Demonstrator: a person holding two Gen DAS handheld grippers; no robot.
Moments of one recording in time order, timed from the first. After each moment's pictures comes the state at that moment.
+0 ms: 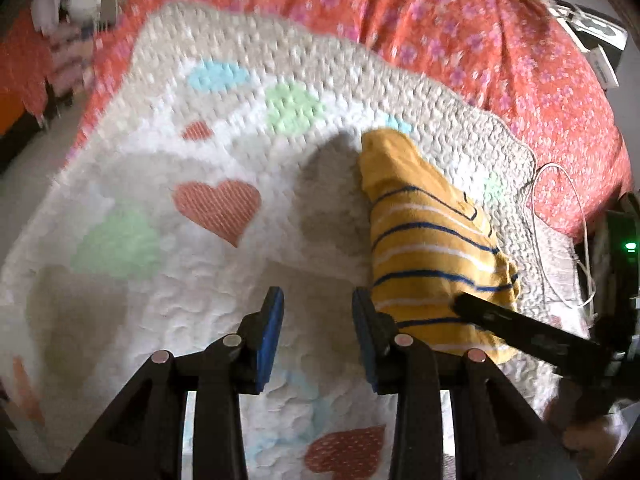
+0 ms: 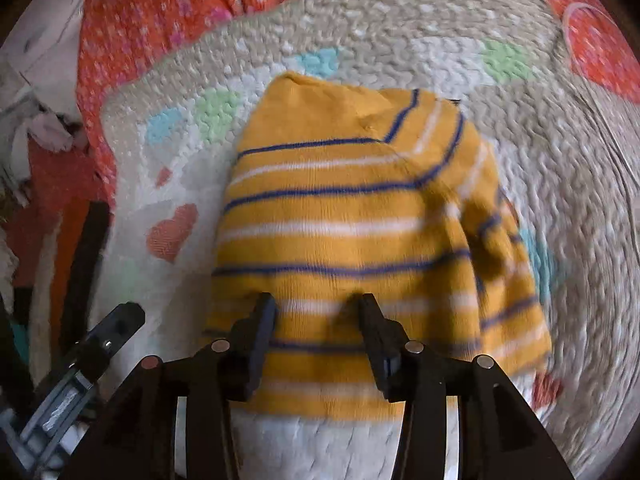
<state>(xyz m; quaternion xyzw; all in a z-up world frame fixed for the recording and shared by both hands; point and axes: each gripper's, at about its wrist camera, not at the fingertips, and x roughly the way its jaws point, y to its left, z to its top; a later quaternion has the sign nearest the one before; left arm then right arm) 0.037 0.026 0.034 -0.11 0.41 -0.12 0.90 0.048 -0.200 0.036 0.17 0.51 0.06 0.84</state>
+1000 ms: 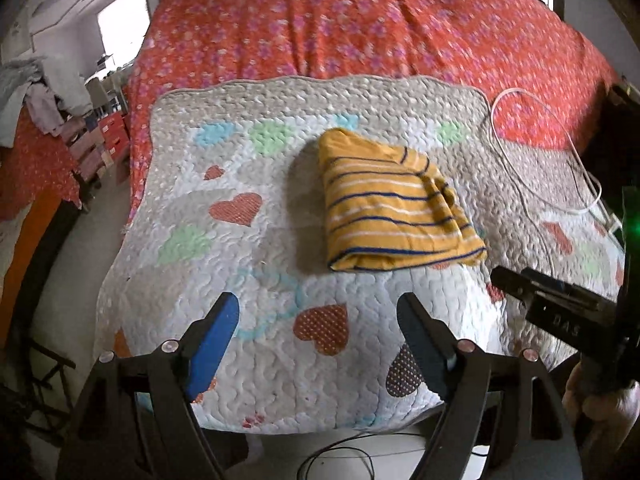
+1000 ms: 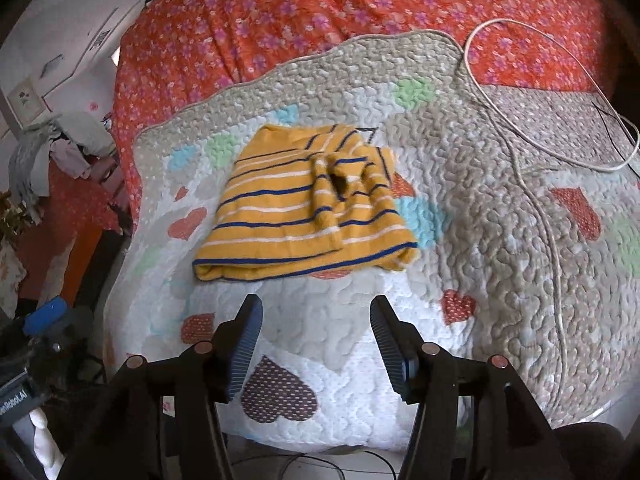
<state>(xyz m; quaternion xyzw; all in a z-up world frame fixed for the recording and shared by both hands) -0.104 -0.040 0.106 0.06 0.40 -0.10 0.91 -0.108 -0.265 0.072 0.17 0.41 0.03 0.89</state>
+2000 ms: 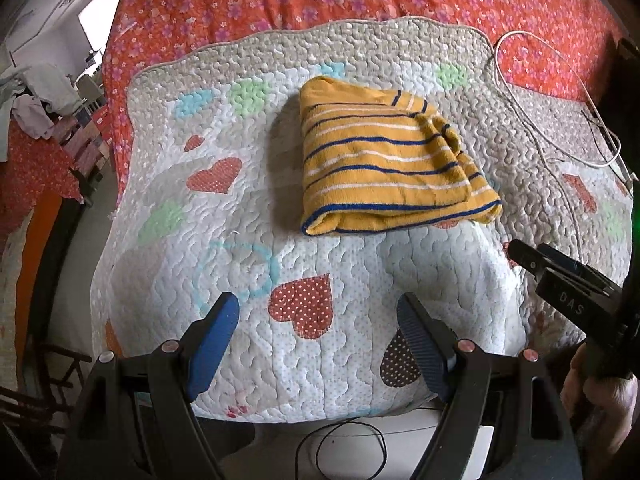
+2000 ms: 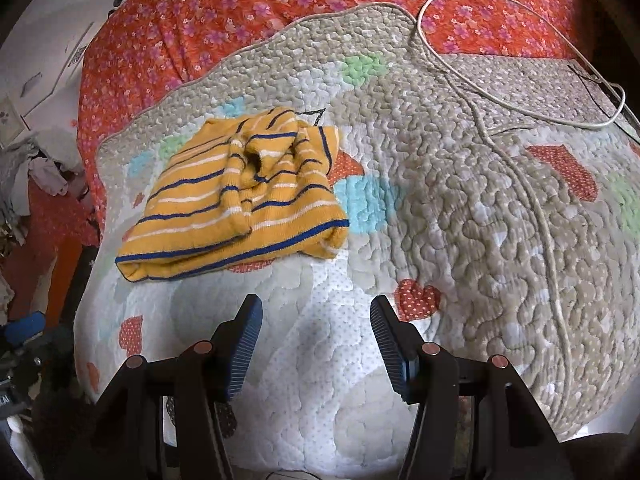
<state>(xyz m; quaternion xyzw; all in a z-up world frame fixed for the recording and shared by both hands) -0.084 -0.080 0.064 0.11 0.46 -0.08 0.88 -0.103 -0.305 0.013 0.20 0.41 0.00 0.89</state>
